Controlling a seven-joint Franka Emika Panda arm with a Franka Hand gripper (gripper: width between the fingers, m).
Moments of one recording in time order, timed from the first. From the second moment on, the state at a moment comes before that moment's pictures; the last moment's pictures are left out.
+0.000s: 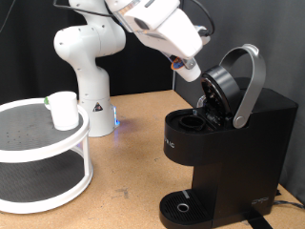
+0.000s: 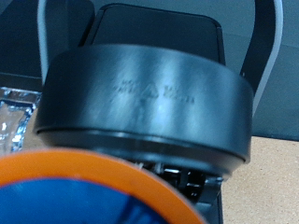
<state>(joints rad) 0.36 -0.18 -0.40 -2.14 0.67 1.93 -1.16</state>
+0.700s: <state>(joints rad) 0.36 -0.15 -0.39 -2.16 0.63 1.97 -1.15</state>
